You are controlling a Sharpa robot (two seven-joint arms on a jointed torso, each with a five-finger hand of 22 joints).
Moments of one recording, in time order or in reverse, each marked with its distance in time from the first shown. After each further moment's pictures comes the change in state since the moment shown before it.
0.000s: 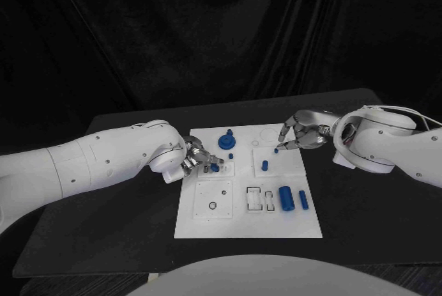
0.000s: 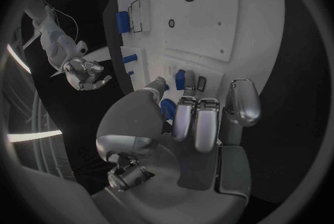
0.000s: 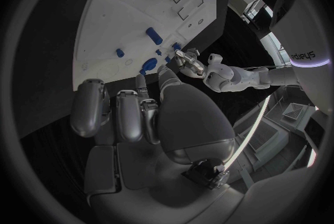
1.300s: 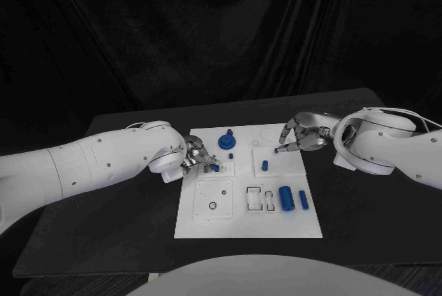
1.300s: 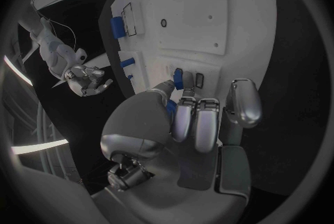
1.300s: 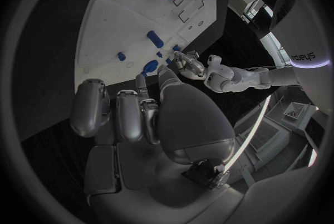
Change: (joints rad) left arm -0.002 0.000 -0.003 -0.001 -0.088 0.006 0.037; left_hand 0.133 0.084 0.009 -0.033 0.255 -0.021 -0.025 0.106 0.096 0.000 -0.007 0.008 0.000 0.000 -0.008 0.004 0.000 0.000 0.013 -0.002 -0.004 0.000; right arm -0.009 -0.001 0.000 -0.003 0.000 0.004 0.000; right_hand 0.000 0.000 -0.003 -0.003 0.000 0.000 0.000 0.000 0.000 0.000 0.000 -0.003 0.000 0.000 0.000 0.000 0.000 0.000 0.000 0.000 0.000 0.000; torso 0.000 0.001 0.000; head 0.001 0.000
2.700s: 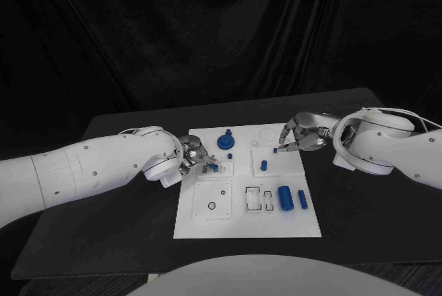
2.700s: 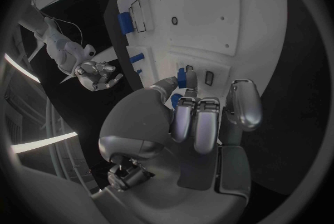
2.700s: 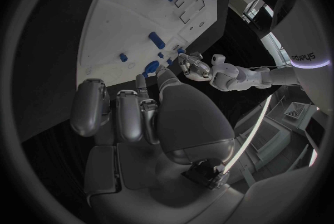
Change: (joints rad) left arm -0.001 -0.067 -0.001 0.115 -0.008 -0.135 0.043; left_hand 0.062 -0.051 0.121 -0.072 0.031 0.051 -0.017 -0.013 -0.027 -0.003 -0.013 0.004 0.000 0.000 -0.015 0.004 0.000 0.000 0.023 -0.016 0.008 0.000; right arm -0.004 -0.005 0.000 -0.002 0.000 0.000 -0.001; right_hand 0.010 0.010 0.008 -0.014 0.030 0.000 0.000 0.000 0.000 0.000 0.000 0.001 0.001 0.000 0.000 0.000 -0.001 0.000 0.000 0.000 -0.008 0.000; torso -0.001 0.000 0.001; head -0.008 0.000
